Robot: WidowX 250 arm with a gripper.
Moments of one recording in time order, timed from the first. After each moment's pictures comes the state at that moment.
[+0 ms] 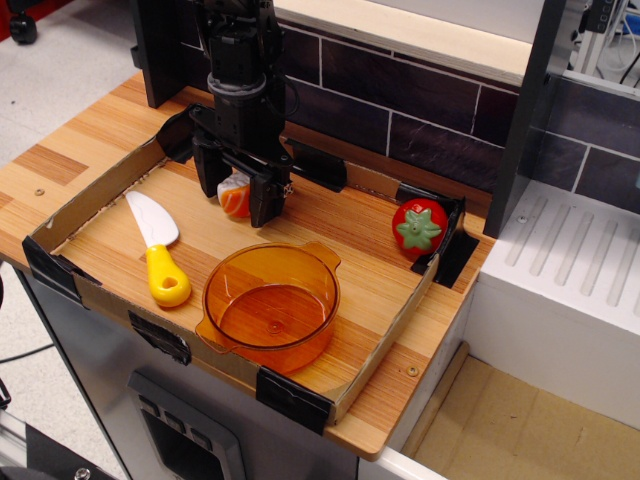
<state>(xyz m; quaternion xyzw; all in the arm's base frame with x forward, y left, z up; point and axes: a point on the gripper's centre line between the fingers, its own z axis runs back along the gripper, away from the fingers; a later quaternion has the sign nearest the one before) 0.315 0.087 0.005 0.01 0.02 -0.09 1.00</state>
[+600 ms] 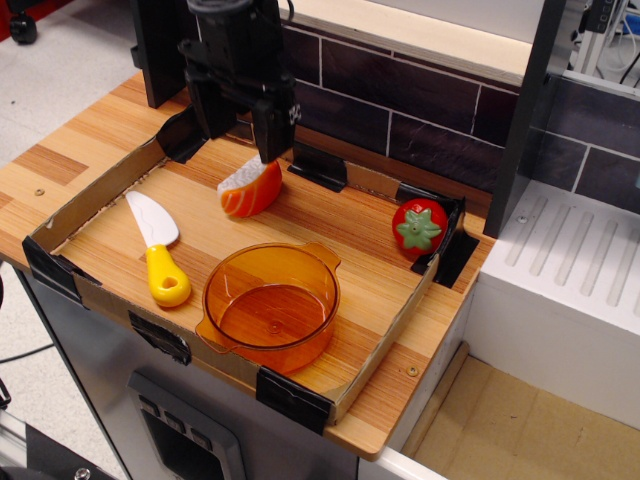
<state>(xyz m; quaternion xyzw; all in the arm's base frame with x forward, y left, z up) 0.316 0.078 0.078 -0.02 -0.05 -0.07 1.00</state>
